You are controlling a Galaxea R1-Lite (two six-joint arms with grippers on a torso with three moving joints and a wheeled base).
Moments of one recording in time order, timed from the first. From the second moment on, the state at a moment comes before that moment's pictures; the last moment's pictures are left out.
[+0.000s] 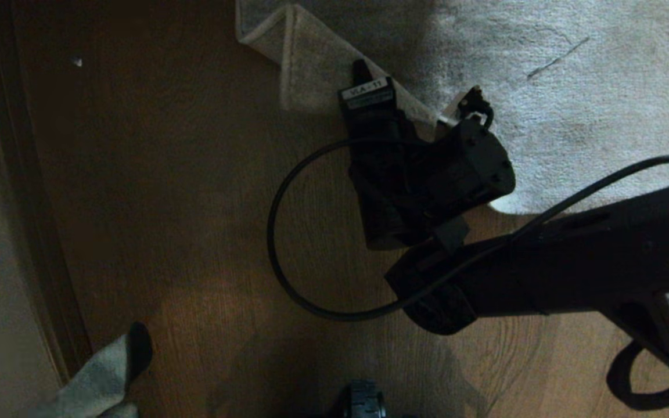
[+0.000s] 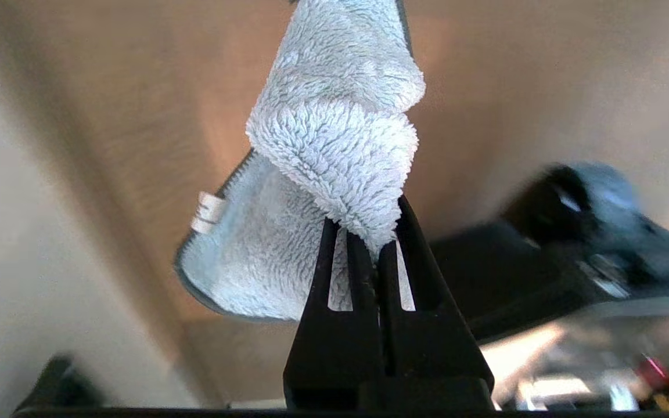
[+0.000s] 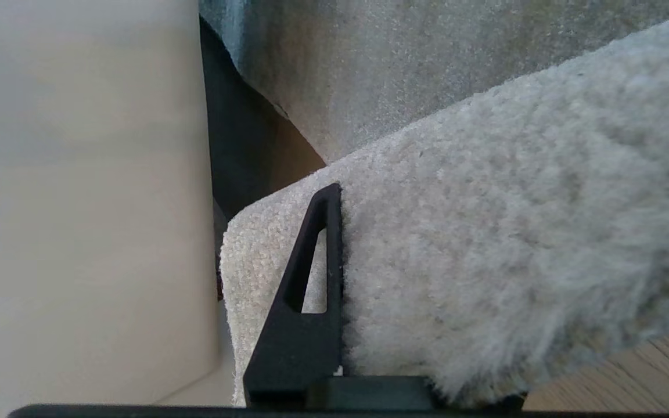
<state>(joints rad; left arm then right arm) -0.06 0.28 0.00 0.00 -0.01 -0.02 0.90 2.17 -1.48 -1.52 -0.57 0.75</state>
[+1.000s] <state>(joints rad) 0.00 0.00 0.00 0.00 0.00 -0.03 0.89 2.16 -1.48 -1.52 -0.56 0.72</state>
